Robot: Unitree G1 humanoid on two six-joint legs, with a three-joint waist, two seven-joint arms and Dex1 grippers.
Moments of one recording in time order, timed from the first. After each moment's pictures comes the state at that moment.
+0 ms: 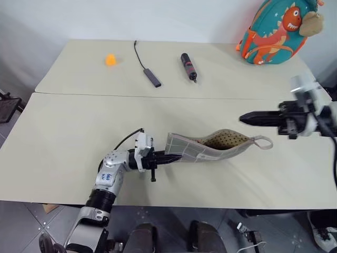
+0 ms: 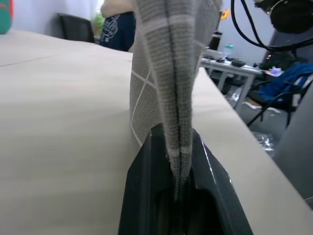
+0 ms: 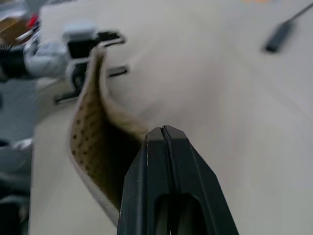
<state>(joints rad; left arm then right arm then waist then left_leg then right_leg) -0.46 0.25 -0.10 0.36 -0.39 -0.03 -1.23 -0.64 -0.99 -0.05 -0.05 0.64 0.70 1.32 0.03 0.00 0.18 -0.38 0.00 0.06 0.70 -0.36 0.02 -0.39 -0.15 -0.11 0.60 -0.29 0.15</state>
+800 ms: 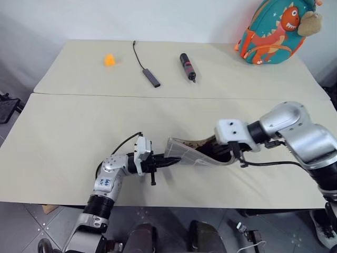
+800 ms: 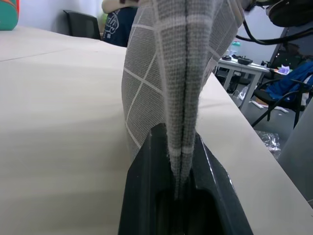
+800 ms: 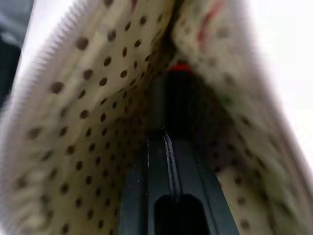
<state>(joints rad) -0.40 0.26 -0.11 0.29 -0.38 -0.03 -1.19 -0.79 -0.94 0.43 -0.20 0.13 0.48 1.40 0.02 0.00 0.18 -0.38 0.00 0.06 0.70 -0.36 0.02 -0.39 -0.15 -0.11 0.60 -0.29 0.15</state>
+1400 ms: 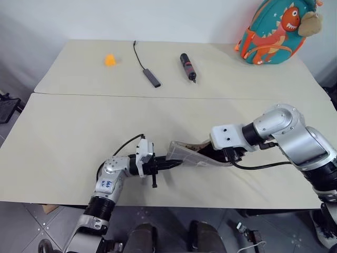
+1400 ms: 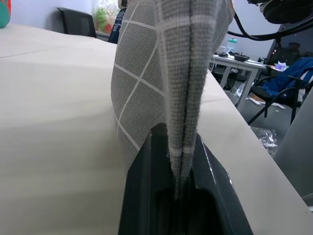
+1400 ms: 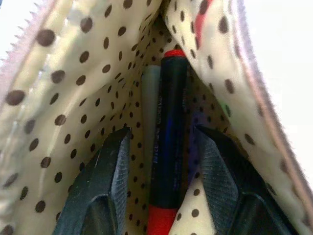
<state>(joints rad) -0.39 0.26 -0.13 0.28 -0.36 -0.04 -1.19 -0.77 -0.92 0.45 -0.20 0.03 0.44 1.41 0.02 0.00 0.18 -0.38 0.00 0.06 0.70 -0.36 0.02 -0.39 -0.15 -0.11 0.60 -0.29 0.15</state>
